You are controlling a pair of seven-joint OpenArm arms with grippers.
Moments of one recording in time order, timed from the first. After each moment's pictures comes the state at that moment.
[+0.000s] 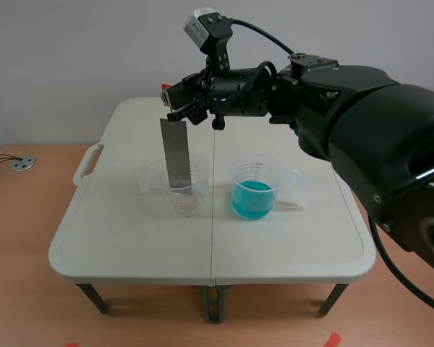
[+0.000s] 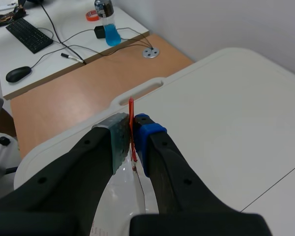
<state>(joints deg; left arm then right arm) 62.9 -31.4 -8.4 111.1 -10.8 -25.1 5.3 39.9 0.5 -24.5 41.5 12.5 45.1 0.7</state>
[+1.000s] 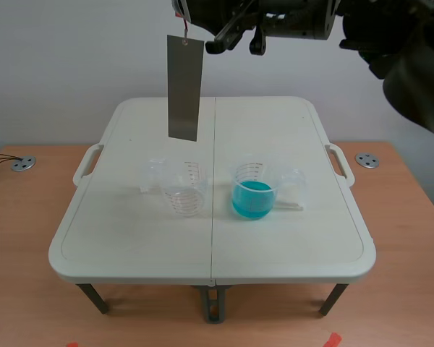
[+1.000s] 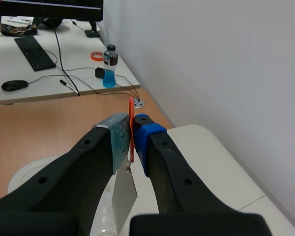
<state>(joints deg) 62.0 -31.4 -8.4 111.1 -11.0 -25.1 5.3 32.9 18.1 -24.5 81.8 27.0 45.2 -9.3</state>
